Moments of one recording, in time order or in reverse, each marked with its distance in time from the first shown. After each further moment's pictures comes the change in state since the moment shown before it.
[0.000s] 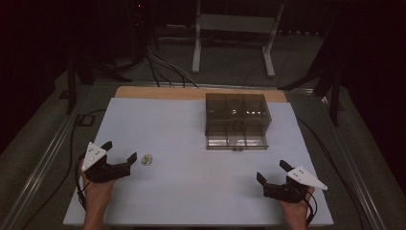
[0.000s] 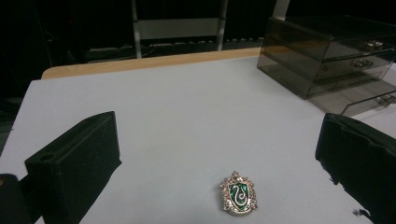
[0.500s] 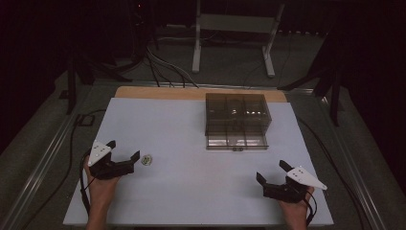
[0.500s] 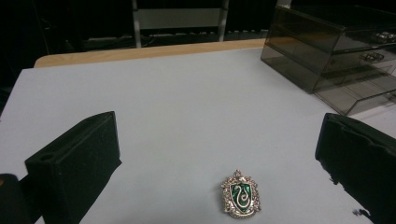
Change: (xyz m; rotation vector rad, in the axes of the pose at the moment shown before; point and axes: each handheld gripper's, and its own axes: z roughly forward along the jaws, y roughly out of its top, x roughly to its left) left arm 0.000 -0.002 0.013 0.036 0.000 -0.014; right arm 0.001 0.000 0.000 0.003 0.001 -0.002
